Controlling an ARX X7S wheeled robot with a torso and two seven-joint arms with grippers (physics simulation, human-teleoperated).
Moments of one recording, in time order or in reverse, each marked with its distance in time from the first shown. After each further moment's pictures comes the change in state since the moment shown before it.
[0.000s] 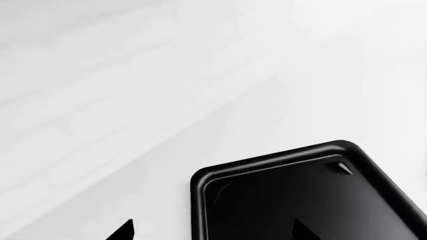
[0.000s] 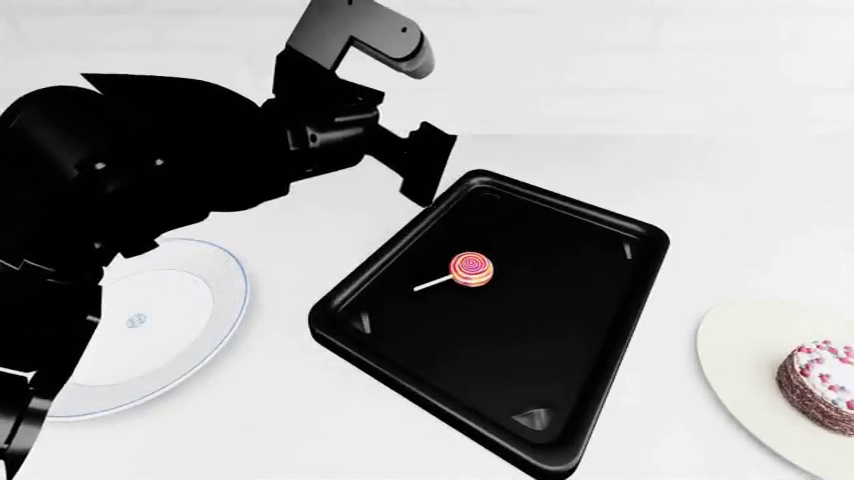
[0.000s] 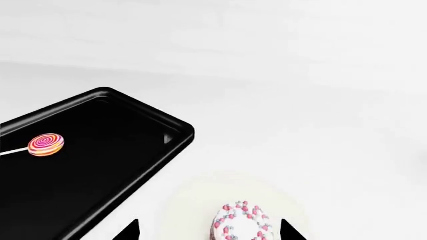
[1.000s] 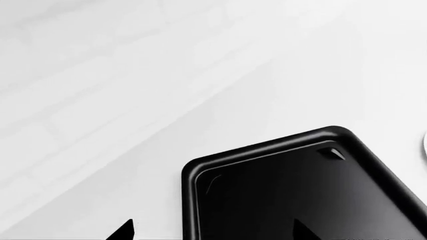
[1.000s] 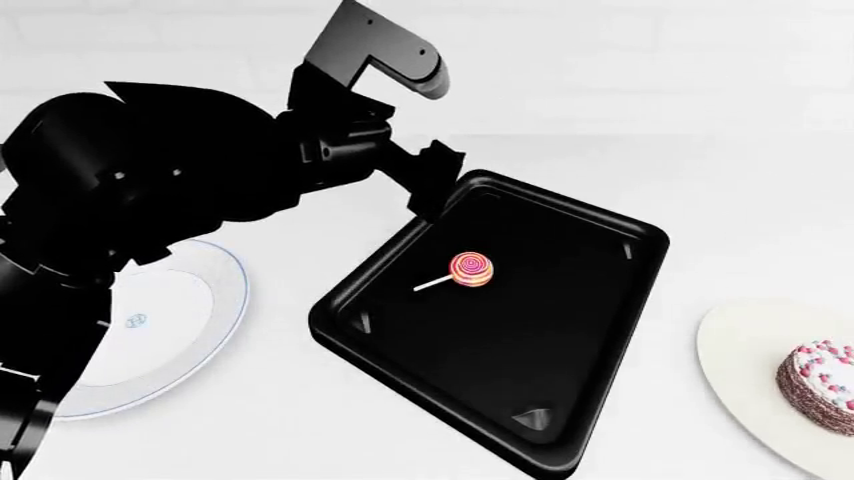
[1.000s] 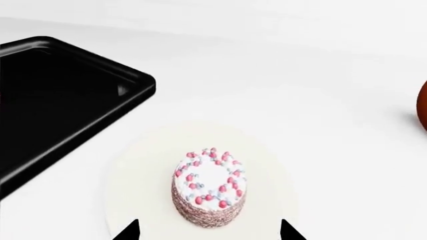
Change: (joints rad) left arm 0.002 0.011 0.033 0.013 0.002 -0.014 0.003; right arm -0.345 -0.312 0.218 -0.323 -0.990 -0.053 -0.939
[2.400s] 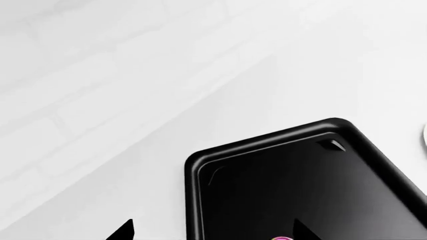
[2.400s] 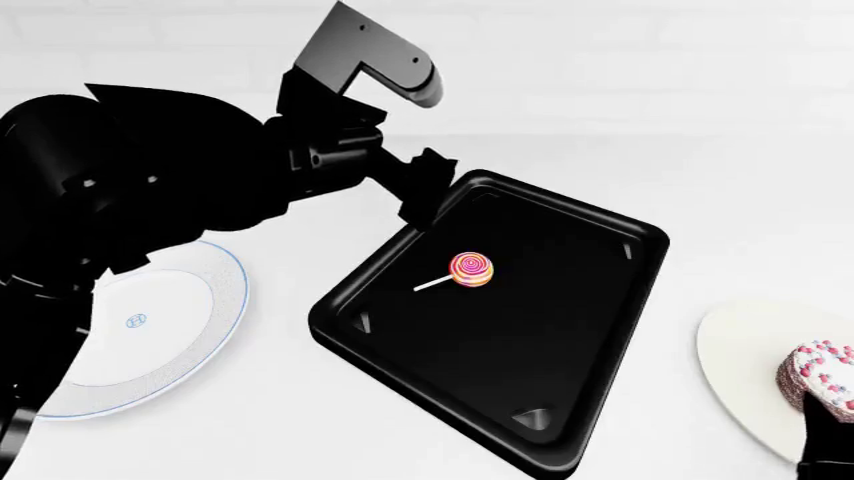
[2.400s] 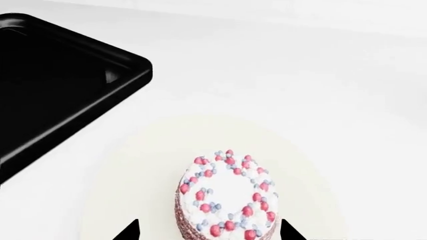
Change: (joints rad) left arm 0.002 -0.040 -0.004 0.069 -0.043 -0.037 -0.045; right arm 0.142 -0.042 -0.553 0.048 -0.471 -0.195 -0.066
